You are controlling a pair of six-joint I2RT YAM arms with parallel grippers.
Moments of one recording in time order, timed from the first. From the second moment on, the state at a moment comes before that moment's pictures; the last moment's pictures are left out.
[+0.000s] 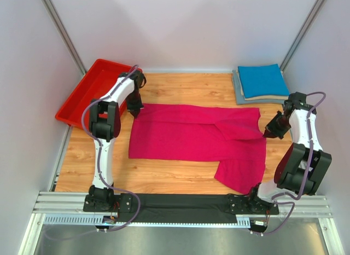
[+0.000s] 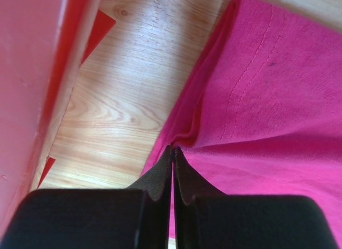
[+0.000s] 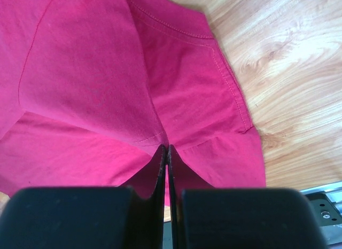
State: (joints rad) left arm -0.21 2.33 2.00 -1.17 -0.15 -0.45; right arm -0.38 1.50 1.19 -1.00 -0.14 0.43
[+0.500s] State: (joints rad) left arm -0.21 2.34 2.00 -1.18 -0.17 -0.43; right arm -0.38 1.46 1.17 -1.01 -0.11 0.43
